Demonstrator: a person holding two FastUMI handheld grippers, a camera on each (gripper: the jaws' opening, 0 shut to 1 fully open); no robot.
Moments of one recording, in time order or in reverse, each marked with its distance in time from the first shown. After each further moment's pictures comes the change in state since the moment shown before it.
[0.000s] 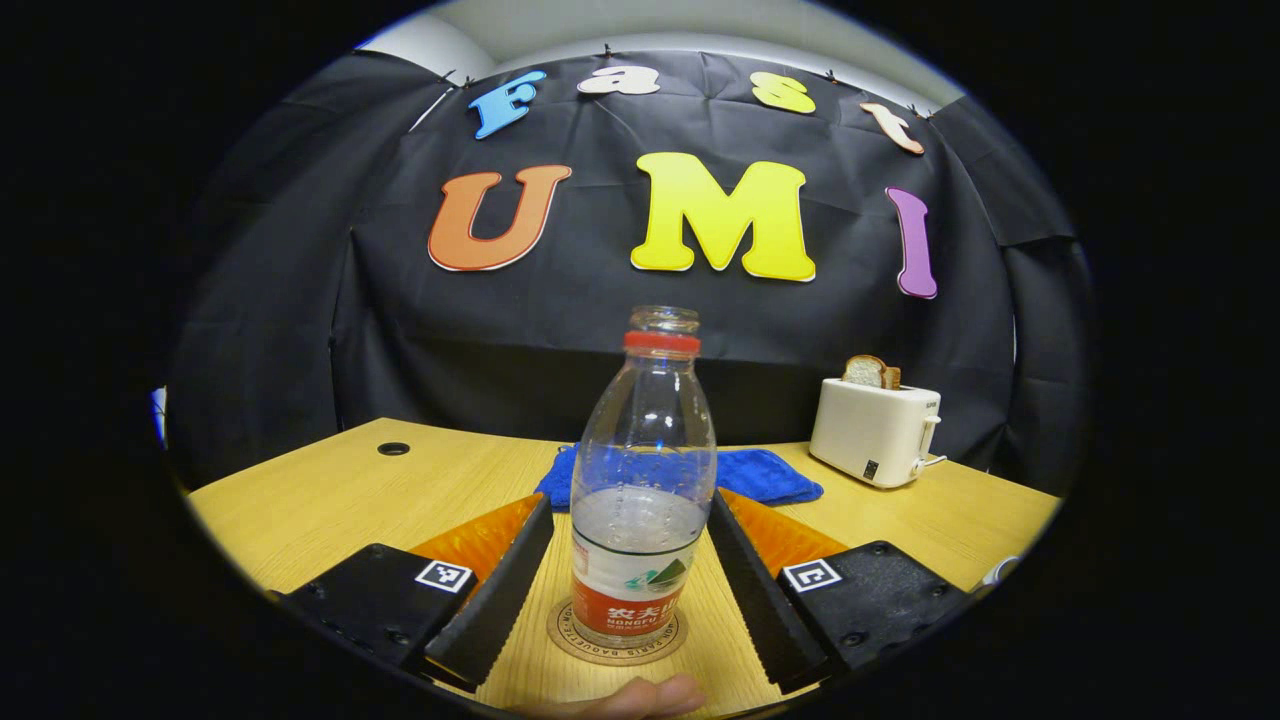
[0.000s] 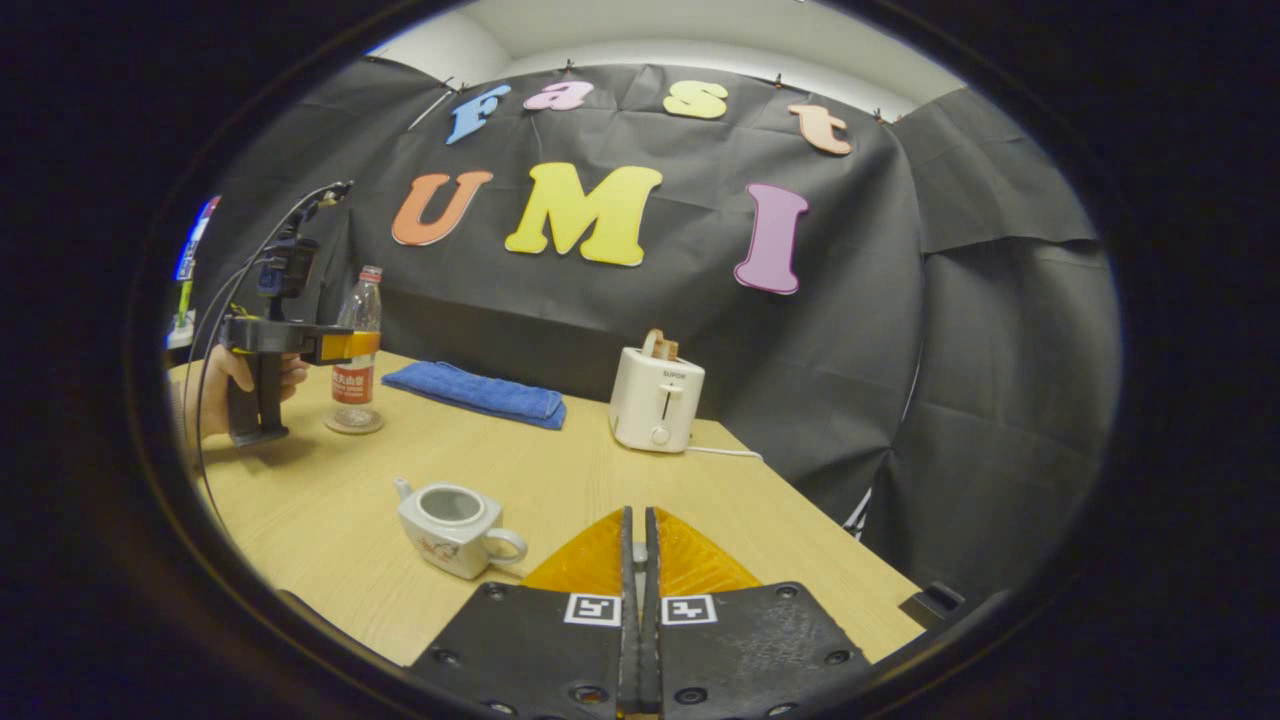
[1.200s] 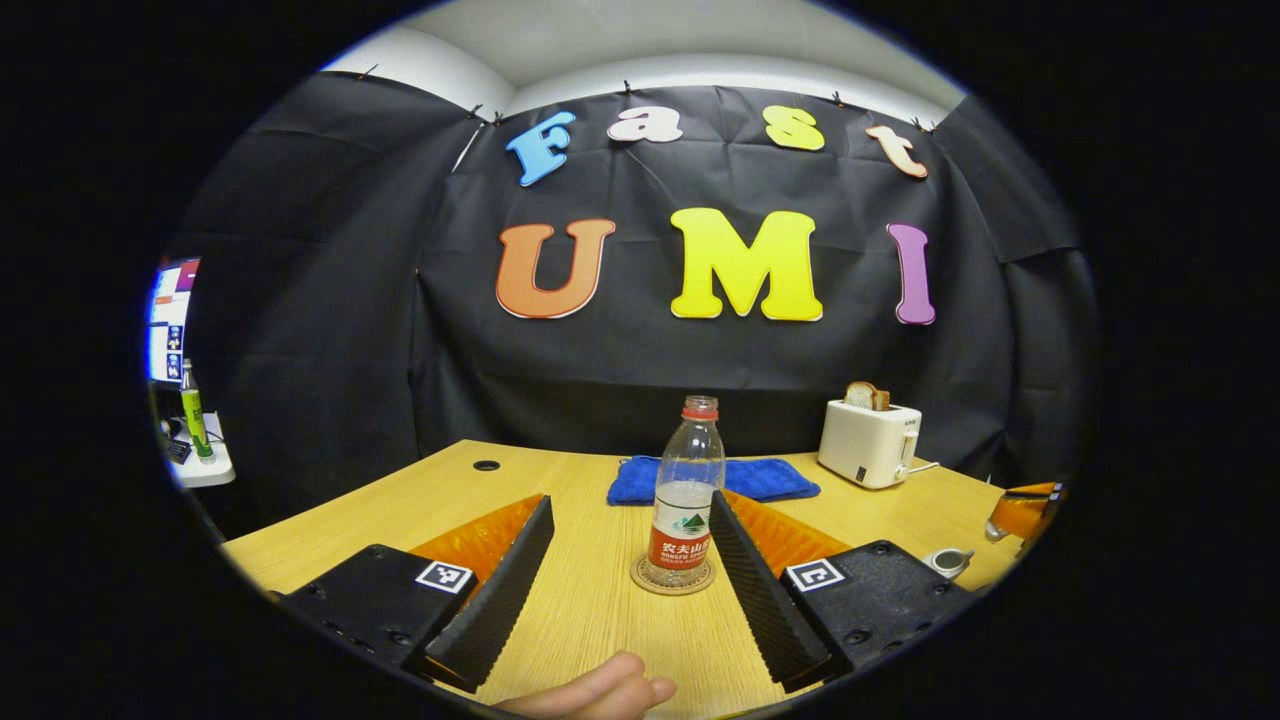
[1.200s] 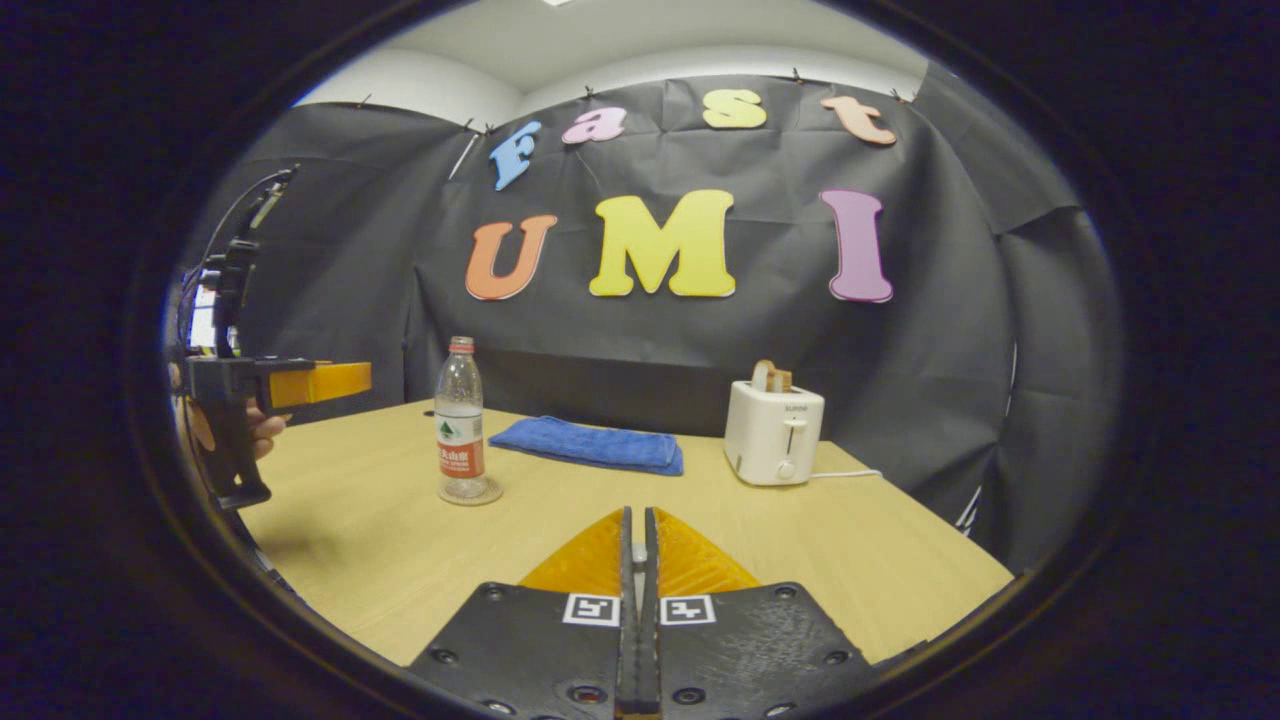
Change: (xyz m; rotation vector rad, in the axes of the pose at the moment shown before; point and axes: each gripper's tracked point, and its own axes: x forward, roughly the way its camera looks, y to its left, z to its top) left arm -0.155 0.040 0.056 0.010 -0.044 0.117; right arm 0.013 0.101 0.049 0.136 -0.053 0.304
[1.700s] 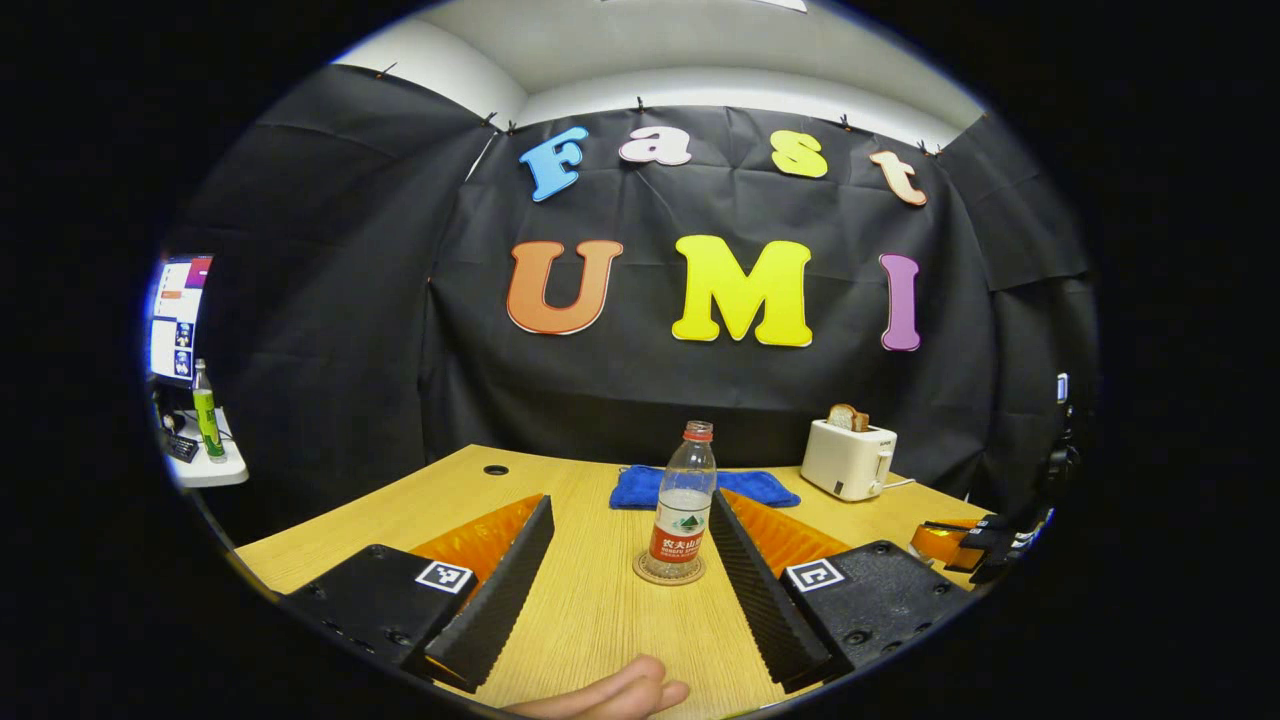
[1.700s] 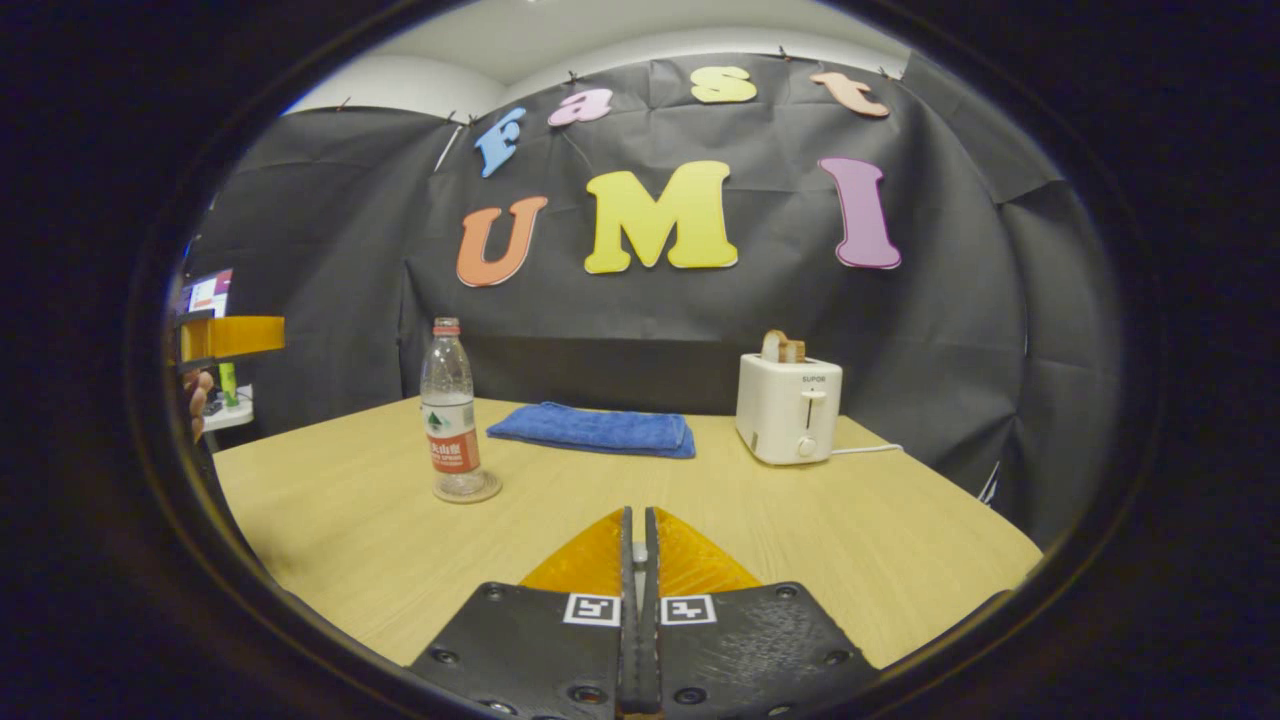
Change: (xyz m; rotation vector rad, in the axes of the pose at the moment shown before) left arm -0.039 0.008 0.019 -0.025 -0.010 -0.024; right arm 0.029 0.005 -0.019 0.020 0.055 -0.010
